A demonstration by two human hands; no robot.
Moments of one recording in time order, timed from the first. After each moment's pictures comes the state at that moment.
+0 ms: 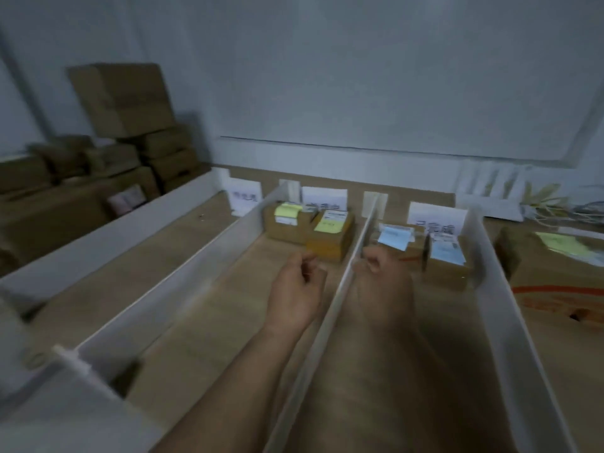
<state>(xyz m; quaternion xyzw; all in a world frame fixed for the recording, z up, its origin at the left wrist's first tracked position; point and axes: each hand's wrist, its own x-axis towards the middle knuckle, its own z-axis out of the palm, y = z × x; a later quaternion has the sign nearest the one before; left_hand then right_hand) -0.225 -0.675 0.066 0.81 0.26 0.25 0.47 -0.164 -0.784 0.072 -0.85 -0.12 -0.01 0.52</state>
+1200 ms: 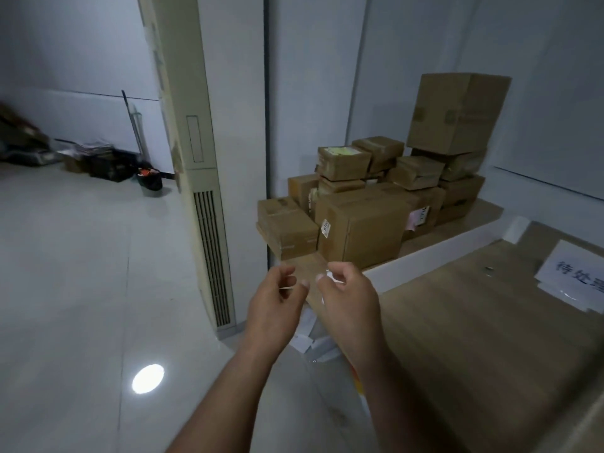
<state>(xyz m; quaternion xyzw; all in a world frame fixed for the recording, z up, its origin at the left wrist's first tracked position) -0.611 -0.133 0.052 0.63 0.47 0.42 0.44 -0.514 -0.177 0.076 -0.74 -0.43 0.20 0.48</state>
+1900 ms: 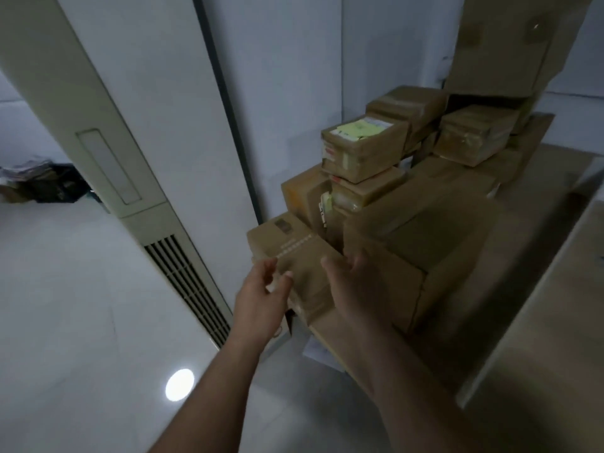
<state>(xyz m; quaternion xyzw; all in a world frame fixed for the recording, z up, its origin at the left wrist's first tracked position) -0.560 0.223 0.014 0.70 0.50 0.31 0.41 -0.440 0.161 0.031 -0.79 -0.29 0.25 0.48</state>
